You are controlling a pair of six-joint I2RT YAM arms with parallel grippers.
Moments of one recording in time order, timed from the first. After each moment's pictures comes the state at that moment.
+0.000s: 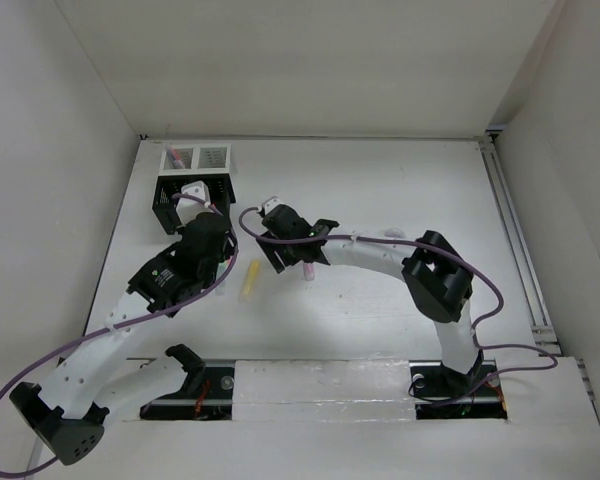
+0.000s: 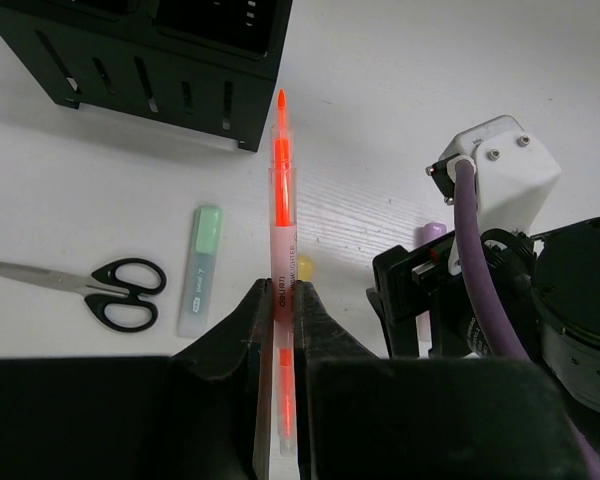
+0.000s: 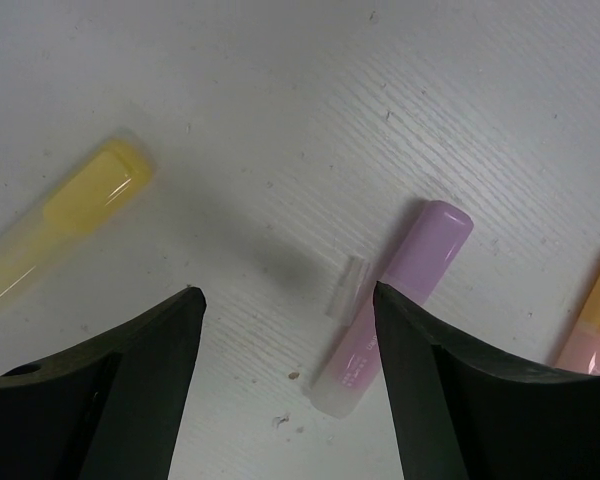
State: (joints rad) left arm -0.67 0.87 0.97 -0.73 -0.62 -0.66; right arm 0.96 2.02 1.53 -0.42 0.25 0.21
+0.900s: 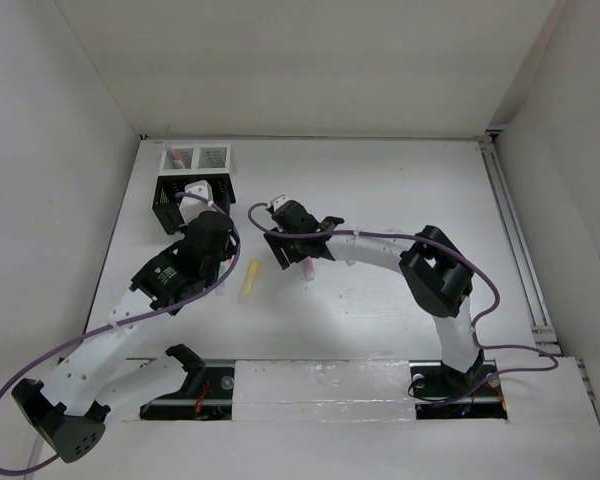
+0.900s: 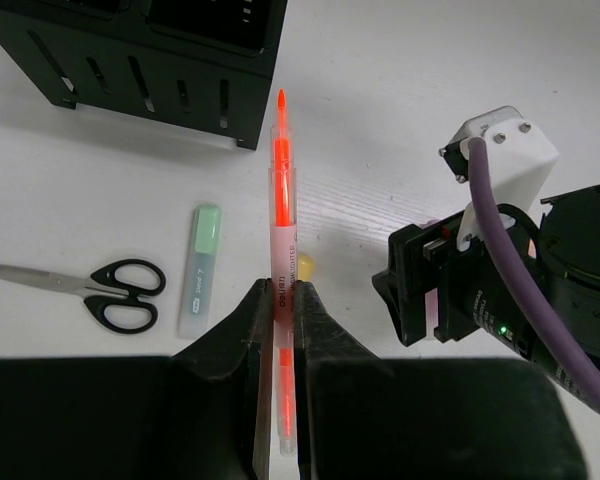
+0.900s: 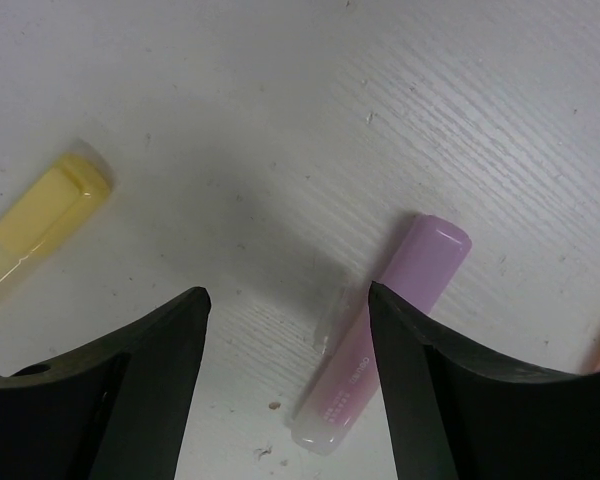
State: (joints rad) left arm -0.67 0.89 0.97 -0.72 -0.61 -0.65; right arm 0.90 2.04 1.49 -0.35 0.17 0.23
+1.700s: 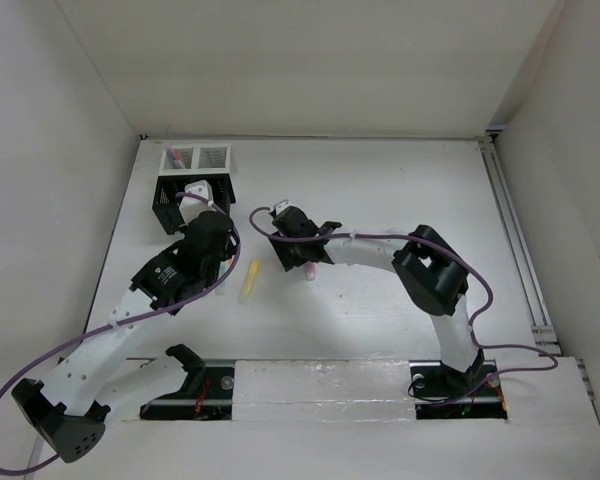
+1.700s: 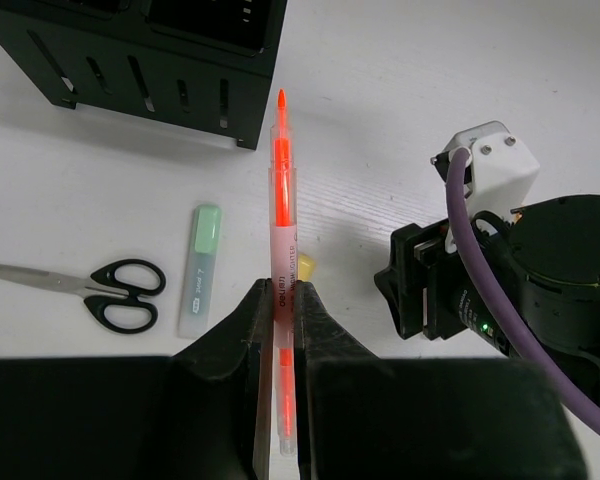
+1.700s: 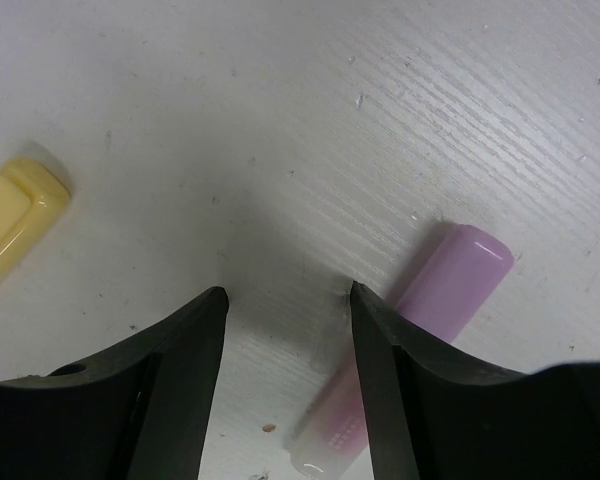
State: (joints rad) left arm -0.67 0.89 0.97 -0.72 -0.61 -0.65; right arm 0.90 2.07 1.45 -0.30 0.17 0.27
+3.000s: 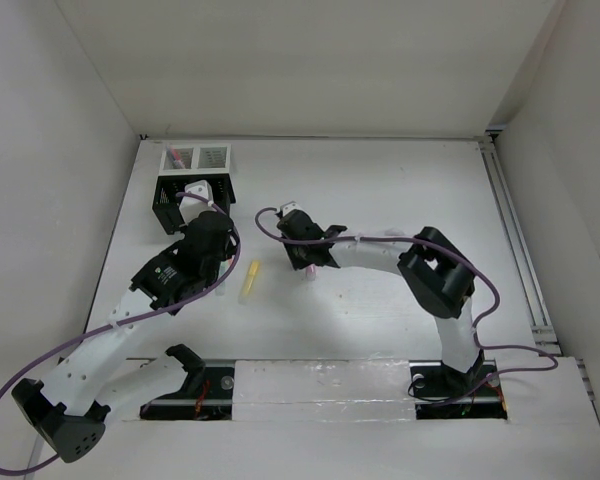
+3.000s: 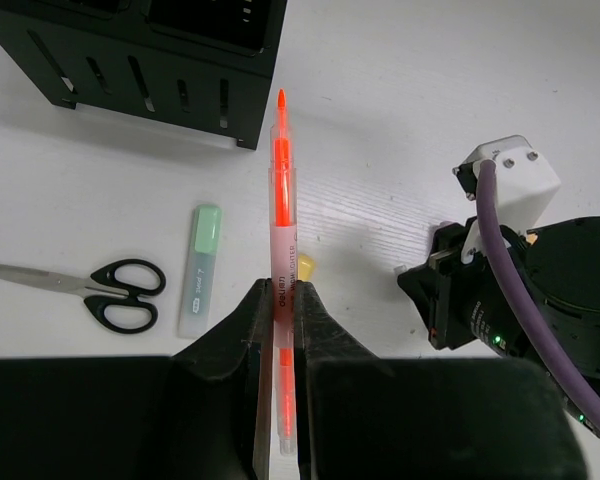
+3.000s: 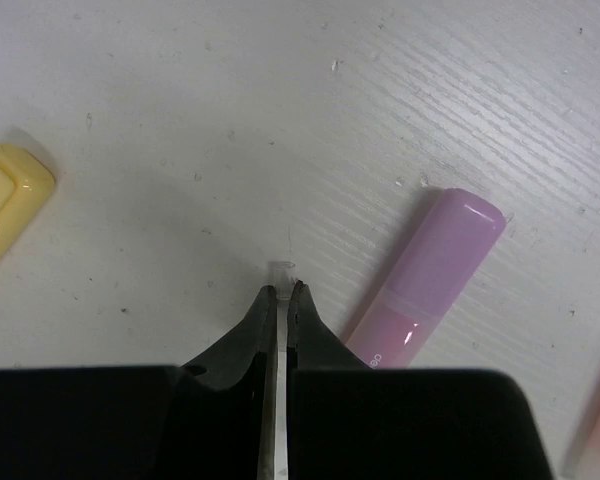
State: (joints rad) left arm -0.67 0.89 0.97 -0.72 -0.61 -0.65; right arm 0.90 2.03 1.38 -0.27 0.20 0.32
